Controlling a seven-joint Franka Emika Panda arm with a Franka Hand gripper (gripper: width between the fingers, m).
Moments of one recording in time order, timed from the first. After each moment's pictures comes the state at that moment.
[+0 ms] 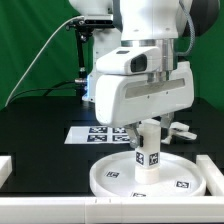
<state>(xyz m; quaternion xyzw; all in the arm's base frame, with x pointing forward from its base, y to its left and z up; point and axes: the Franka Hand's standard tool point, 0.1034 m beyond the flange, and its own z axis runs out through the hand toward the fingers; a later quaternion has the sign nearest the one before) 0.567 0.042 0.075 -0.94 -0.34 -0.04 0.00</state>
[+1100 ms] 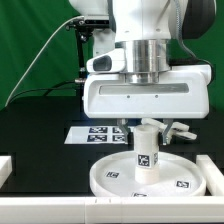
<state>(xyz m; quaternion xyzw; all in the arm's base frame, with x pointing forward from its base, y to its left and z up) 0.568 0.034 0.073 -0.98 0.20 -0.05 0.03</state>
